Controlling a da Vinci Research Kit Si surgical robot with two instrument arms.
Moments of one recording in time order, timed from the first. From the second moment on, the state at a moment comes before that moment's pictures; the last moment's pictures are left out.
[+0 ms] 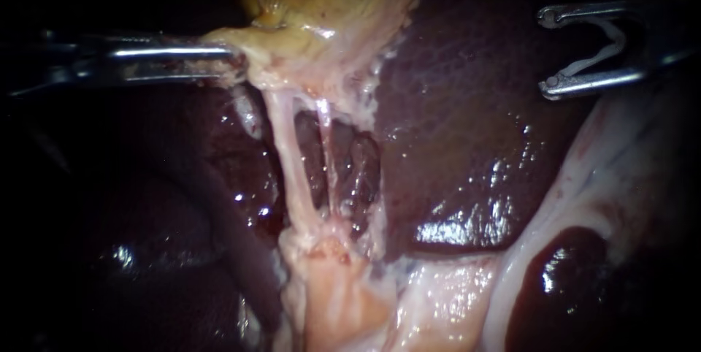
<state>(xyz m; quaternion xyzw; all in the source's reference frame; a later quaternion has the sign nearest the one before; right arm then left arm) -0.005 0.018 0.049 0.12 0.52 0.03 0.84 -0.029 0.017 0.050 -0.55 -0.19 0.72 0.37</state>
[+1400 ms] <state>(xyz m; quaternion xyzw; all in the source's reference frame) 0.012 0.007 0.045 0.20 0.54 0.08 0.82 -0.029 0.016 0.049 -0.56 -0.19 0.72 0.37</state>
